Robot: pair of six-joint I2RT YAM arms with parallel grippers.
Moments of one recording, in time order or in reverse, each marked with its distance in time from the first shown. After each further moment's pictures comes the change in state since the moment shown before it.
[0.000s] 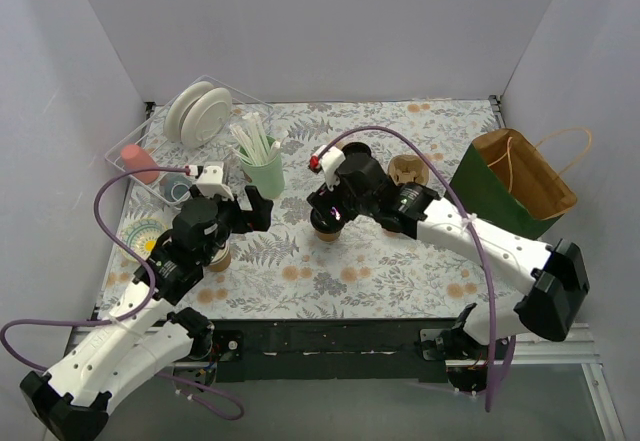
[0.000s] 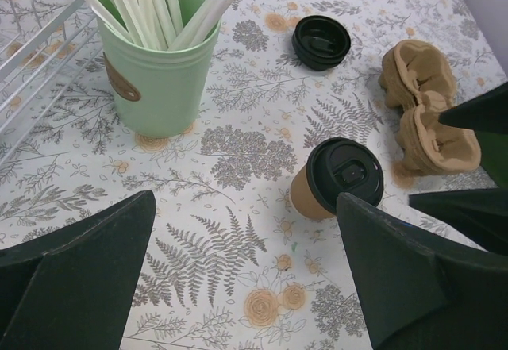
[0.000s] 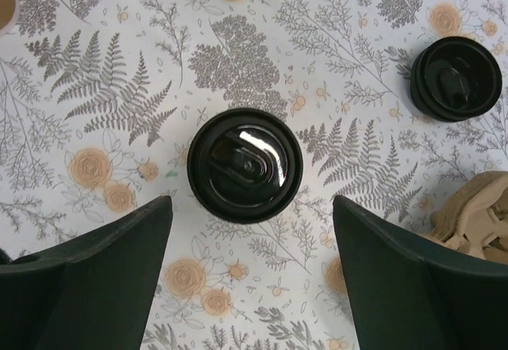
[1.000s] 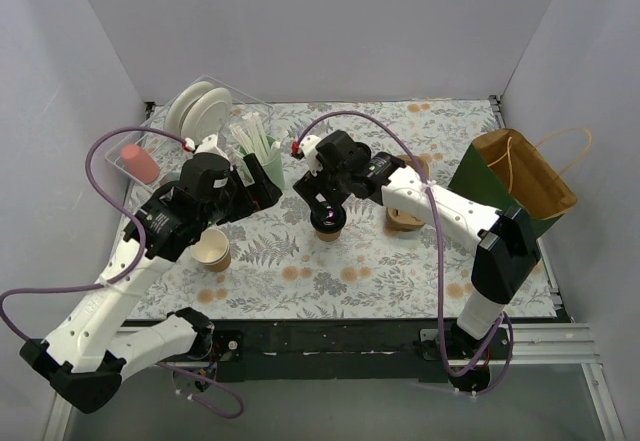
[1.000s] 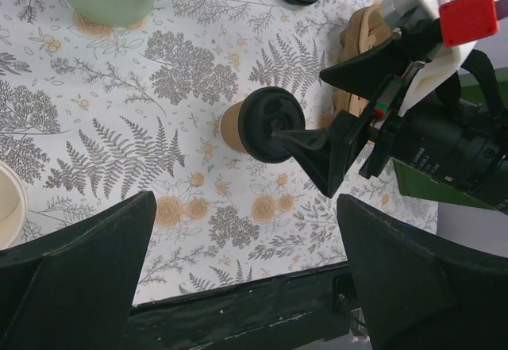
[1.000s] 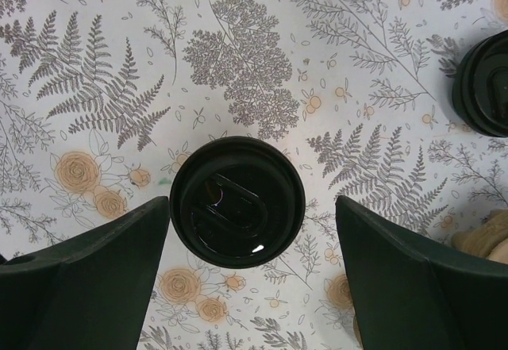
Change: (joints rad) left arm 0.000 0.273 0.509 -0.543 0.103 -0.437; right arm -0.084 0.321 0.312 -0.176 -0.124 -0.029
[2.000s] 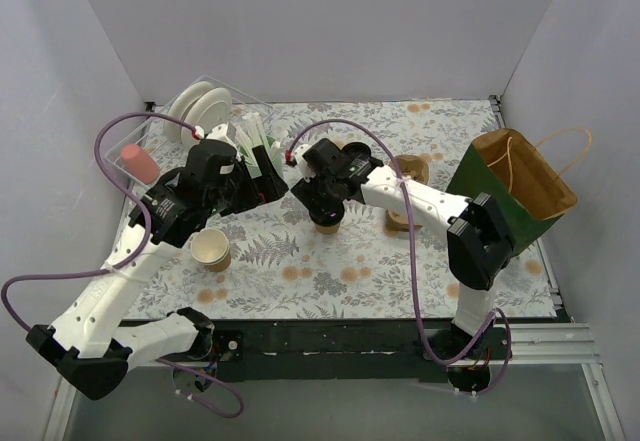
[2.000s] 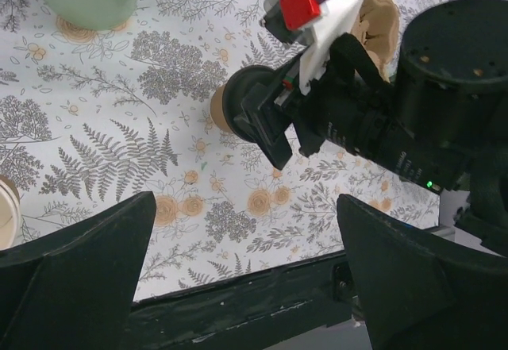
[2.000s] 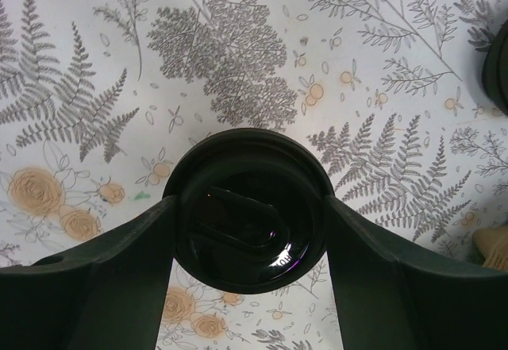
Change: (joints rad) left arm 0.000 0.095 0.093 -0.035 0.047 0.042; right arm 0.010 0.141 0.018 -0.011 0.066 0.034
